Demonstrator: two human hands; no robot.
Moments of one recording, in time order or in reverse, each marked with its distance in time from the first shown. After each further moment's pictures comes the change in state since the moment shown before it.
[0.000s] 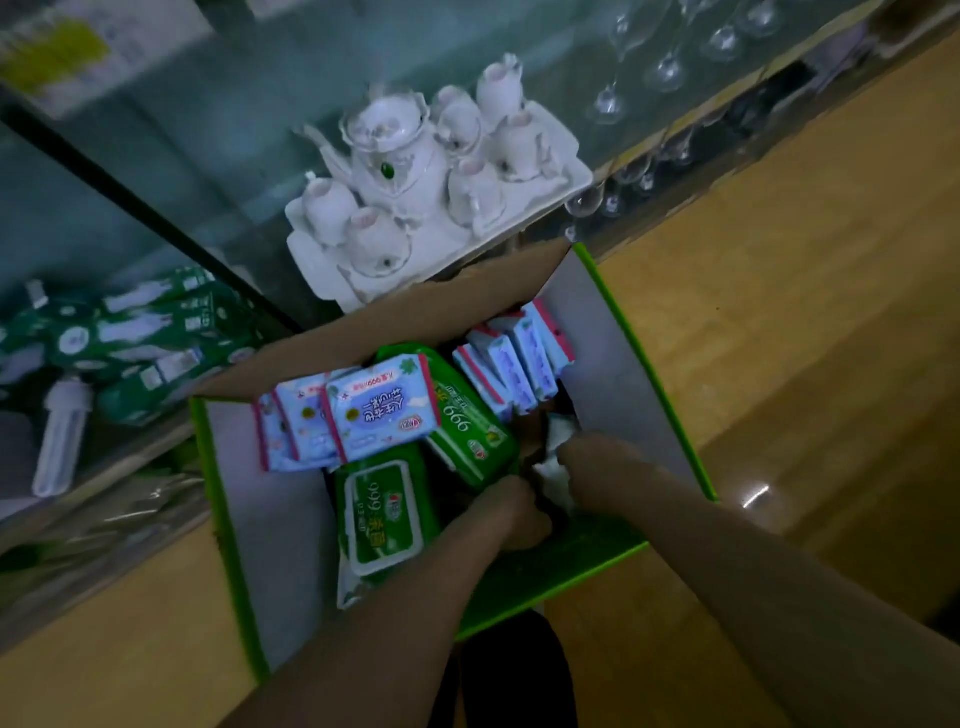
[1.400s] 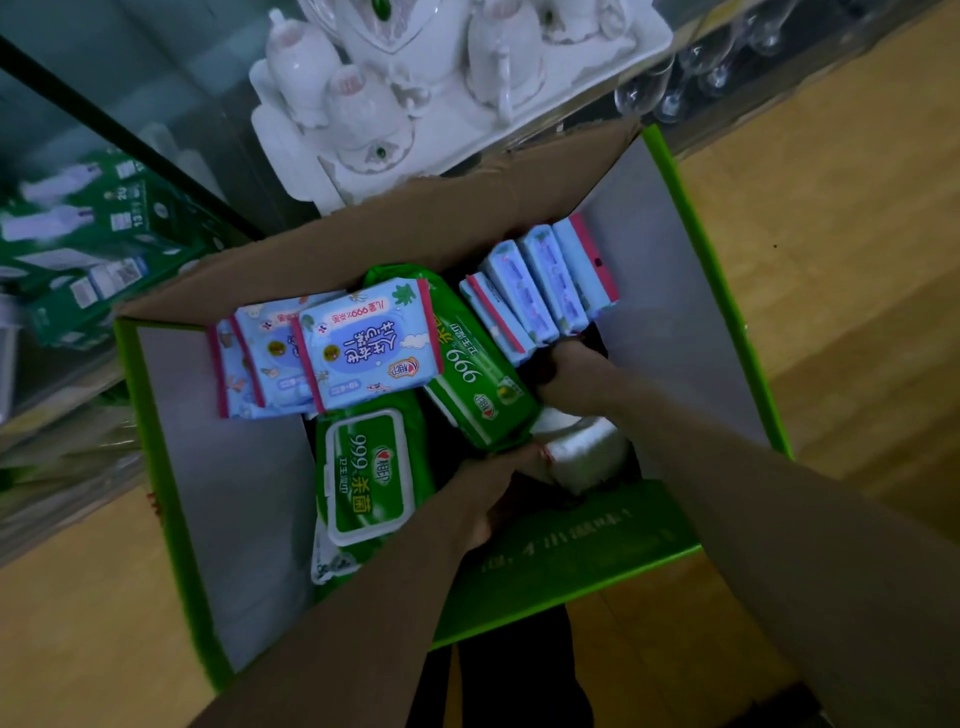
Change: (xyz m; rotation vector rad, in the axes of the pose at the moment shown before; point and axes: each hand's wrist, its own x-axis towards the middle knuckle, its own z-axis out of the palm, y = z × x) left_hand 0.068 -0.063 0.042 -1.417 -0.019 -0.304; right_hand 0.106 0.000 0.013 0.559 0.029 -0.105
